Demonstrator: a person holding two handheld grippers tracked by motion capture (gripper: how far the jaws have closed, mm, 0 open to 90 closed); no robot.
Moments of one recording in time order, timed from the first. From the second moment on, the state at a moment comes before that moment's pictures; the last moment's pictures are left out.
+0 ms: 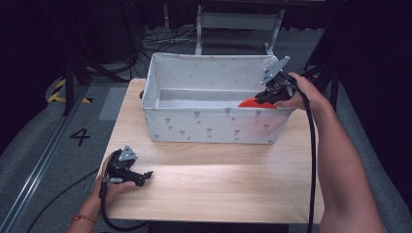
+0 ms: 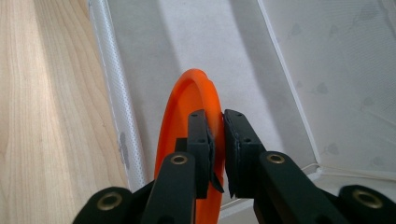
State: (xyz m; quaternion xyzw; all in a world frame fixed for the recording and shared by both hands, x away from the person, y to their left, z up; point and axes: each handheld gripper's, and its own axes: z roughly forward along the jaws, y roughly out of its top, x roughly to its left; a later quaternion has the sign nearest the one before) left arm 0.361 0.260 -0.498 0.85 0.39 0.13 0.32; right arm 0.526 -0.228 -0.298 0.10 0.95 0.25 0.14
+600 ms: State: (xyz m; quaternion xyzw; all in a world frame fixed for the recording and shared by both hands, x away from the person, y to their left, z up) left arm 0.361 0.260 -0.498 0.85 0.39 0.13 0.32; right arm 0.522 -0.232 -0.291 0.11 0.94 0.26 0.16
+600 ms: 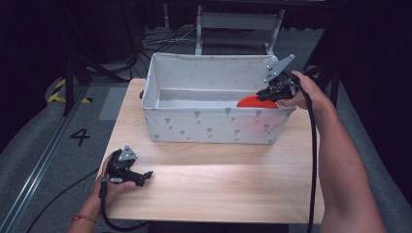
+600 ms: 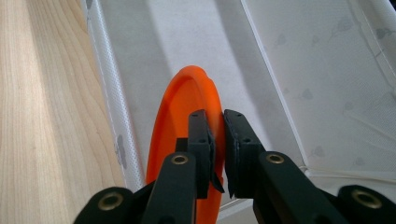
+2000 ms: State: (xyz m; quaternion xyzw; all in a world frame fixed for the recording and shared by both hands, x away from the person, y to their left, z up) left arm 0.361 0.260 -0.498 0.85 0.39 0.13 0.32; right arm 0.522 -0.236 -0.298 0.14 0.95 0.23 0.16
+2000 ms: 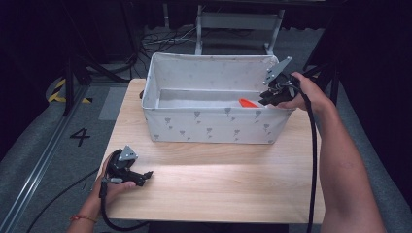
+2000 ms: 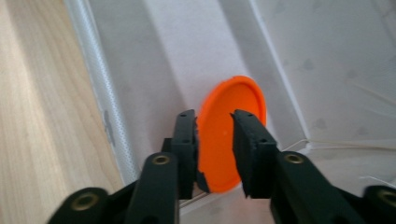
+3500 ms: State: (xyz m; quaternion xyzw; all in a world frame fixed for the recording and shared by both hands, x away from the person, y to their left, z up) left arm 0.361 0.260 -0.498 0.85 0.39 0.13 0.32; right arm 0.377 -0.310 -0.311 0.27 0.85 0.32 0.30
